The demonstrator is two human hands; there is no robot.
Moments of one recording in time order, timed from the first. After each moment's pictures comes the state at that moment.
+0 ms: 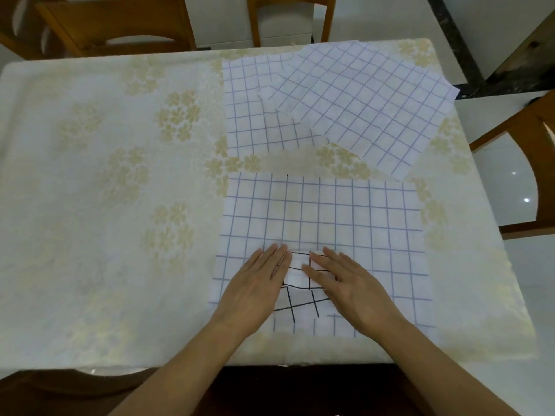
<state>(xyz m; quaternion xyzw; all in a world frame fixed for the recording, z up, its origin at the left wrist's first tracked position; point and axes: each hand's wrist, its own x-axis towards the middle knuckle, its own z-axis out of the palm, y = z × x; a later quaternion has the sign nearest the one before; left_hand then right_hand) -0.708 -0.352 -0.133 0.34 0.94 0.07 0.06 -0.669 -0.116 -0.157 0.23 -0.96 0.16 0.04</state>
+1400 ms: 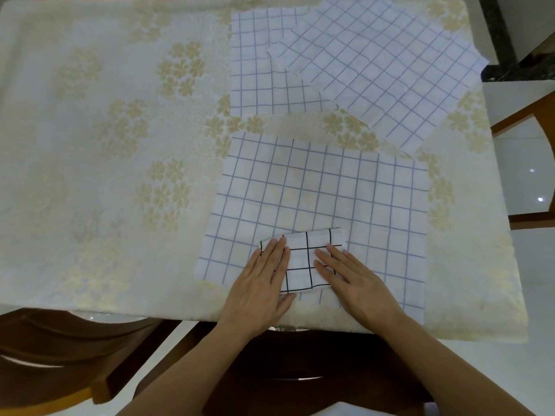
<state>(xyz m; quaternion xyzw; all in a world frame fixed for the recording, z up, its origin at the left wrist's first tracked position) -0.633 -0.333 -0.174 0.26 0.96 0.01 0.13 -0.623 -0.080 -0.199 0.31 -0.94 0.12 0.01</state>
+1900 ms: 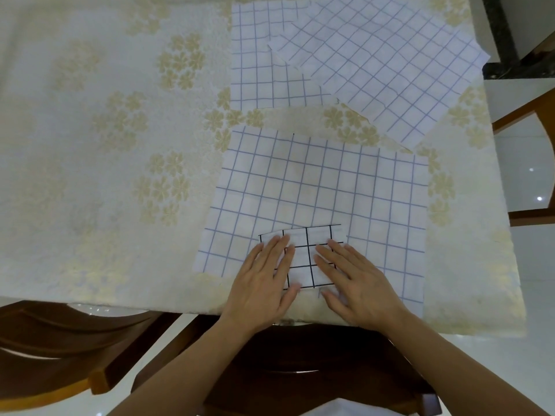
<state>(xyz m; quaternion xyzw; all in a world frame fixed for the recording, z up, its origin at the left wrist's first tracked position) -0.628 -0.325 -0.165 0.24 0.96 0.06 0.10 -0.619 -0.083 -0.180 0.29 -0.95 0.15 -0.02</state>
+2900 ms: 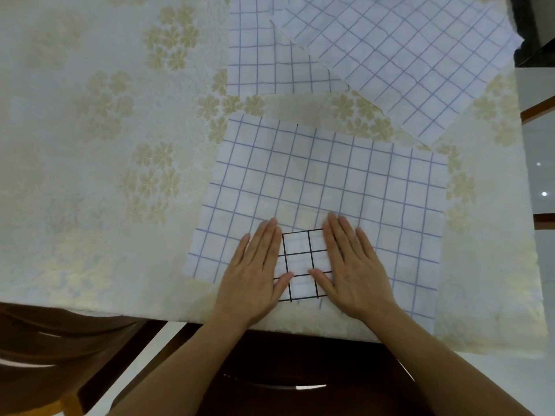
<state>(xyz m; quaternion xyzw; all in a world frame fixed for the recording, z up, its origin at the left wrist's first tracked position) -0.653 -0.332 -0.198 0.19 0.97 0.03 0.12 -0.653 -0.101 -0.202 0.16 -0.98 0.05 -0.10</state>
